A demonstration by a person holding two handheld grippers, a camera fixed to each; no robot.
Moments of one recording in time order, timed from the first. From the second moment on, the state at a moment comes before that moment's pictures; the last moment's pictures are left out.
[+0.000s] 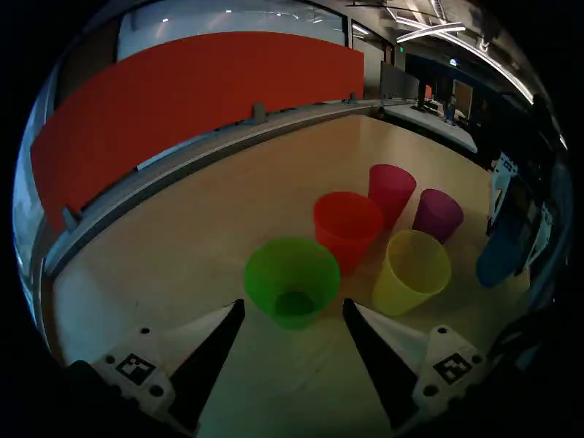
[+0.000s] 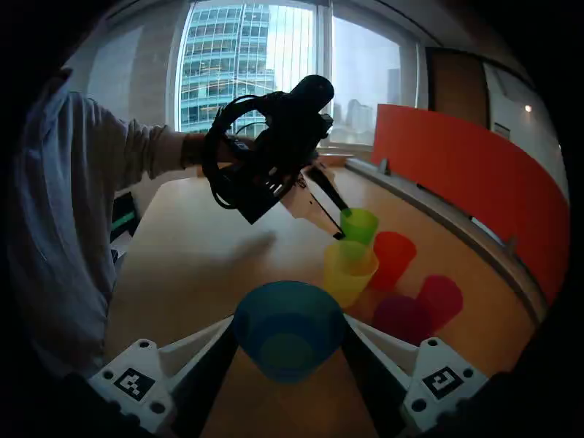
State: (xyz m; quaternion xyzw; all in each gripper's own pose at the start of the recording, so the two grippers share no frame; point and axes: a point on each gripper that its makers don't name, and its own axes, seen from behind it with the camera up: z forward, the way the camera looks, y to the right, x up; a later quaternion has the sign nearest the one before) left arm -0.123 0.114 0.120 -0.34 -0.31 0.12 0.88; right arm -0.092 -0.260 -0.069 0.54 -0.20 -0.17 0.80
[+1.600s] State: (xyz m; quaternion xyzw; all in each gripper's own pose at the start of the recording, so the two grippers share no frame) left arm -0.057 0.122 0.125 -0.34 -0.23 0.07 0.91; right arm -0.060 -0.257 -0.069 0.52 -0.17 -0.15 0.83
